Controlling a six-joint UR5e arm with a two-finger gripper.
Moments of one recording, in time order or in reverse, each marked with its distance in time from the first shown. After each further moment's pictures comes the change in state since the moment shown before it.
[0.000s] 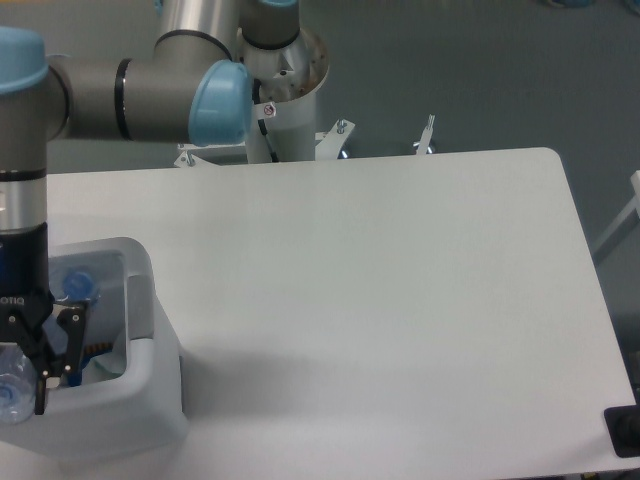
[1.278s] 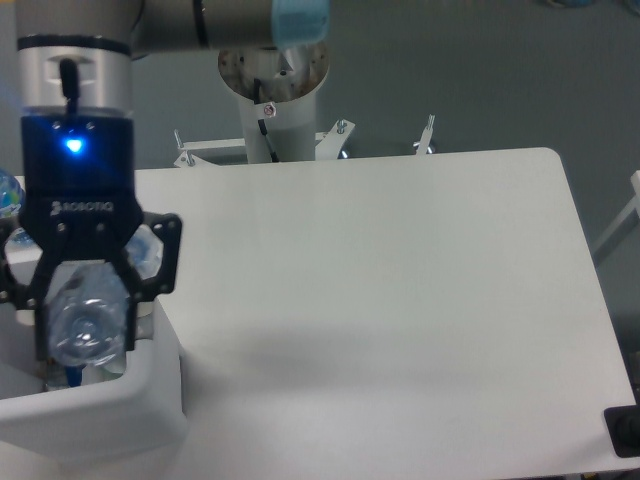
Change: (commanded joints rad) arm 0.091 0.091 0.040 0.000 -0.003 0.006
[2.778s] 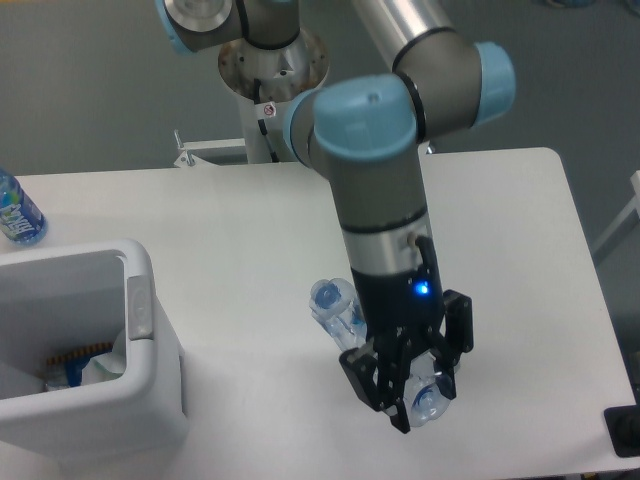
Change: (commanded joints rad) arm 0.339 -0.065 0.008 -0.034 0.000 -0.044
